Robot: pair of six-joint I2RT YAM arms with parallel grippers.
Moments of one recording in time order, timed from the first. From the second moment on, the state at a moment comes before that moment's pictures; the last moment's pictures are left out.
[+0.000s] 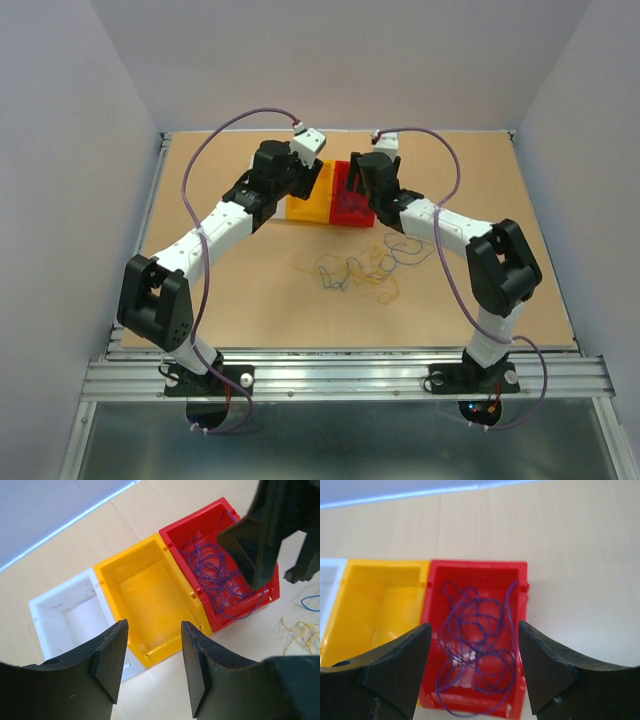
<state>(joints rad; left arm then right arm) -0.51 1.56 1.26 -0.09 0.00 0.15 0.58 1.87 1.38 0.11 0.53 0.36</state>
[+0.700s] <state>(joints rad) -0.51 1.55 1.21 -0.08 0.21 0.21 0.58 1.46 0.96 -0.22 0.49 0.40</state>
